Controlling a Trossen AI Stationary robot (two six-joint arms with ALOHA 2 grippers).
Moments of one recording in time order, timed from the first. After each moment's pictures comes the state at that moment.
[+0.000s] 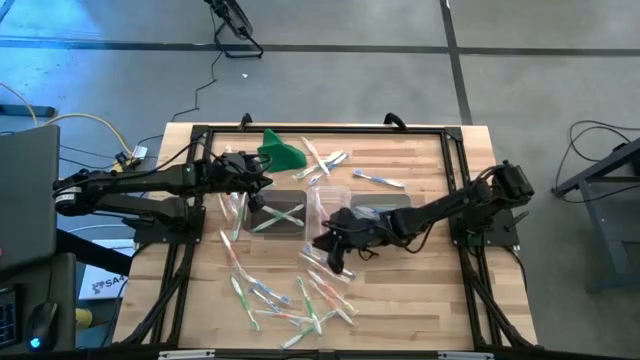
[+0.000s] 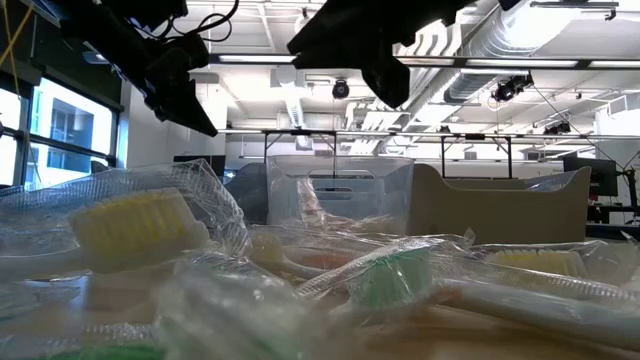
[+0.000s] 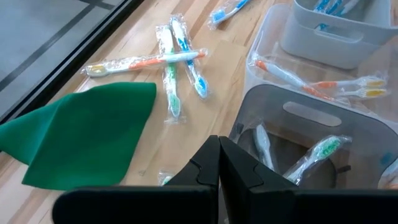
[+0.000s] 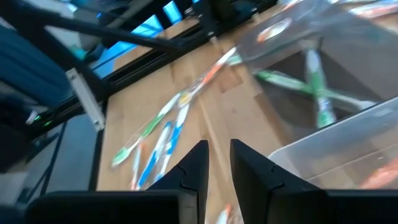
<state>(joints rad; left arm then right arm) 0.26 0.91 0.60 -0.30 -0.14 -0.09 0.28 1.68 1.06 0.18 0.21 0.63</state>
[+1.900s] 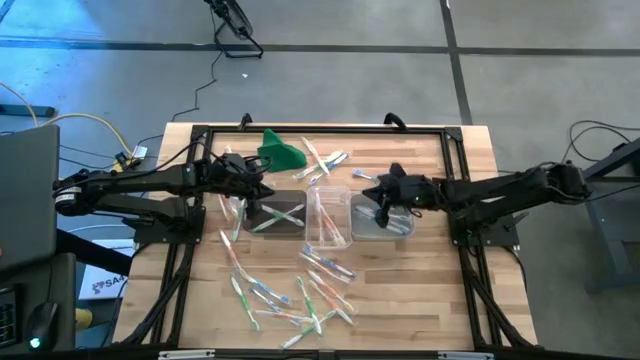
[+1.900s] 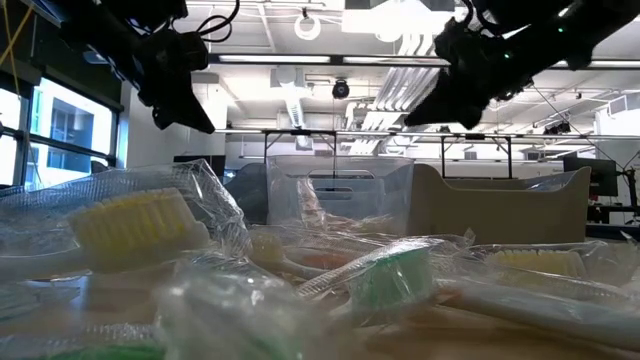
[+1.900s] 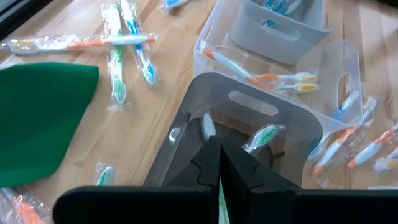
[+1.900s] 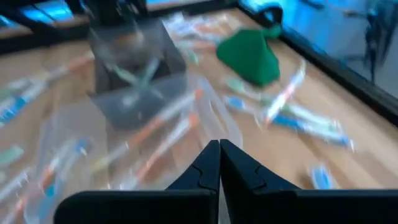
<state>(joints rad) 0.26 0.91 0.60 -0.31 0.06 -0.19 -0.07 1.13 0.52 0.18 0.22 0.19</state>
